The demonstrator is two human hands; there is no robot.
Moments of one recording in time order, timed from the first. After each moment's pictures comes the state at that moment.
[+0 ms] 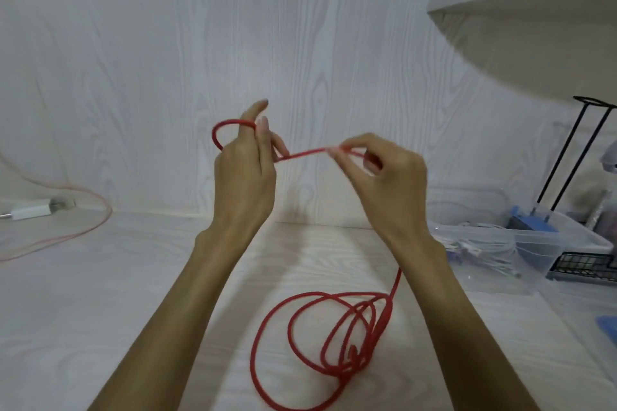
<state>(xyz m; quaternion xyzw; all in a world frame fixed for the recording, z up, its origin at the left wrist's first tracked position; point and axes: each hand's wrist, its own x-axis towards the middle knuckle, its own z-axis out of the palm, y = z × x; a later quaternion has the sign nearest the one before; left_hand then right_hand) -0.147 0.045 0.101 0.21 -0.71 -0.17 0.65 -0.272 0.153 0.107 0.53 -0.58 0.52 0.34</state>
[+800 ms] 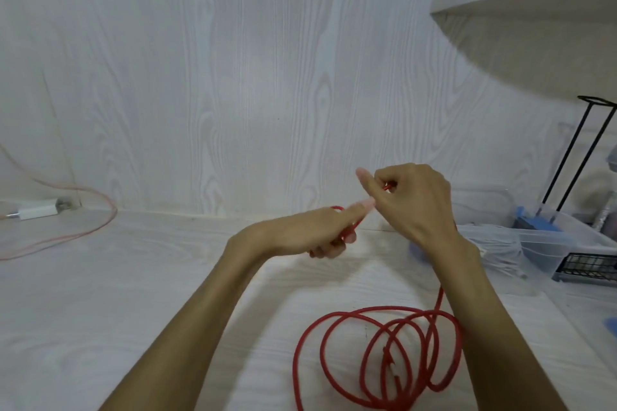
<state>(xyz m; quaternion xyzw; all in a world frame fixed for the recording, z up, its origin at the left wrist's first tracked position) -0.167 0.079 0.088 0.15 -0.90 -0.41 0.03 -0.308 0.167 0.092 0.52 -0.71 0.36 0.30</state>
